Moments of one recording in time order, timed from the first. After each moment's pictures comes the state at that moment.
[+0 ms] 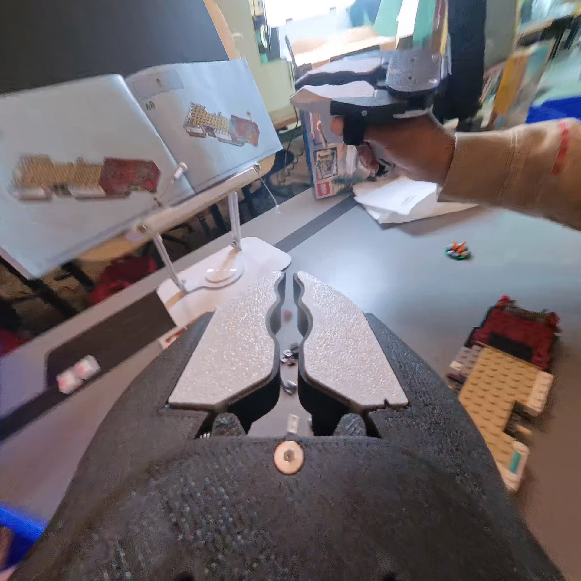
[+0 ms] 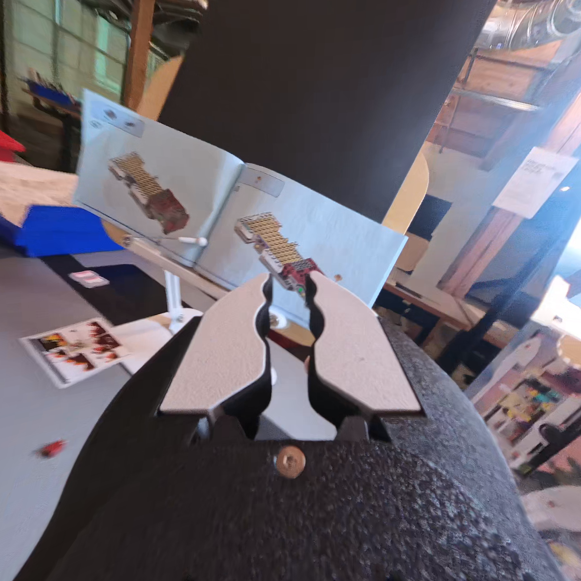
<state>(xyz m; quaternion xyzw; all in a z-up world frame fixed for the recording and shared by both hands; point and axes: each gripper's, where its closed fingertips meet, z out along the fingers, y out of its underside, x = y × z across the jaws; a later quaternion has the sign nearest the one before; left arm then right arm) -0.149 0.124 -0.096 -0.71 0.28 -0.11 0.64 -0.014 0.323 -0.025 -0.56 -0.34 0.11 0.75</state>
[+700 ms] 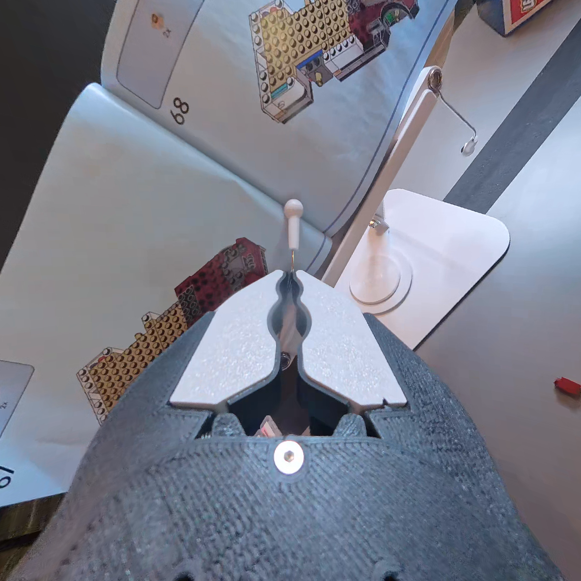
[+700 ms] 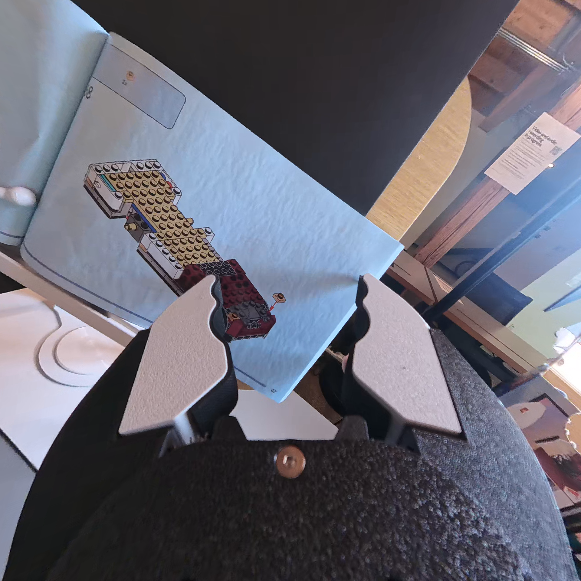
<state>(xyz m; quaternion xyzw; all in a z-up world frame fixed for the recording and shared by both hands) -0.179 0.356 -0.087 -0.74 0.39 0.17 0.52 -0.028 0.436 -0.030 -0.61 -0.38 0.01 0.70</state>
